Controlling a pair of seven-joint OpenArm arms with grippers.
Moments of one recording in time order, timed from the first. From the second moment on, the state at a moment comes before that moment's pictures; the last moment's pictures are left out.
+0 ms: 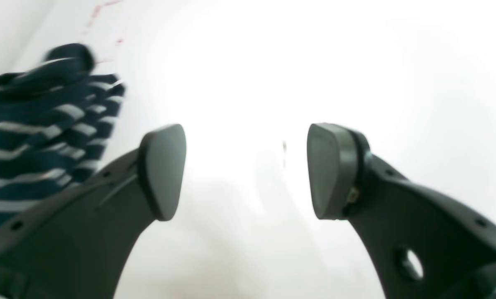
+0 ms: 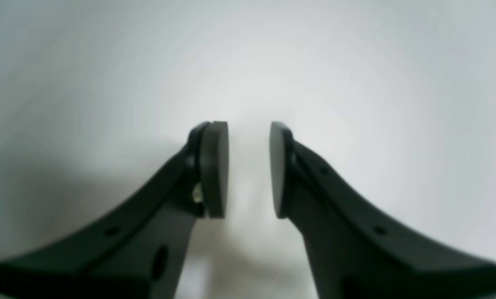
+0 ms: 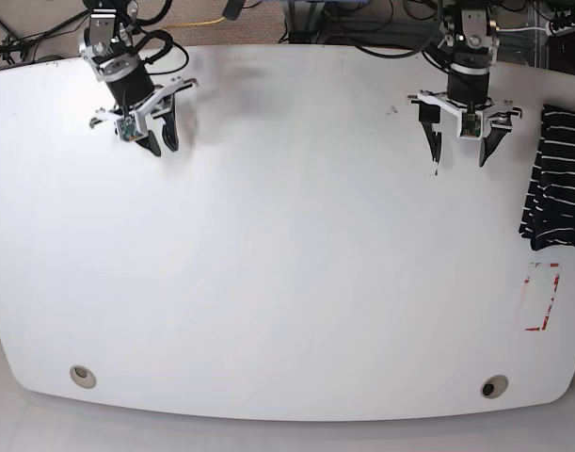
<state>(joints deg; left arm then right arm) 33.2 -4.5 -12.2 102.4 7.2 -7.4 -3.5 -31.6 10.4 15.2 100.7 6.9 28.0 -7.9</state>
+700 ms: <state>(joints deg) 68.5 -3.0 -10.2 103.8 -0.9 -7.6 -3.6 -65.3 6.7 17.0 94.5 12.5 31.8 5.6</state>
